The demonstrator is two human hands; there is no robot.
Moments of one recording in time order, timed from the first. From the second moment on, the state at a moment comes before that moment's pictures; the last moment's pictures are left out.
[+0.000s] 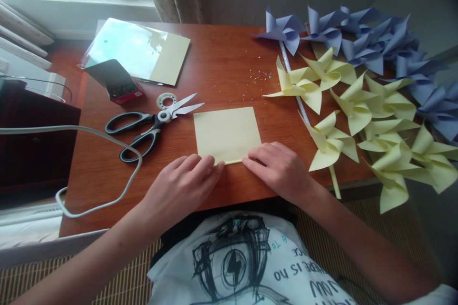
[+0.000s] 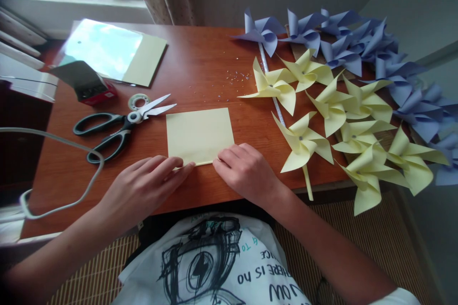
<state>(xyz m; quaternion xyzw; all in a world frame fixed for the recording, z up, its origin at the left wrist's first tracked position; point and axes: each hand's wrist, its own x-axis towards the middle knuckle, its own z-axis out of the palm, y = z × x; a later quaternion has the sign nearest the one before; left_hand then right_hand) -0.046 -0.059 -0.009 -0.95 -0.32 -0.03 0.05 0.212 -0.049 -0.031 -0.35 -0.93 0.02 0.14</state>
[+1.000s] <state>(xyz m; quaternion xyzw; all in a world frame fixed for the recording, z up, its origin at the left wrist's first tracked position) -0.032 -0.062 -0.008 -0.94 -0.34 -0.03 0.09 0.209 -0.049 -0.028 -0.36 -0.92 0.01 0.12</state>
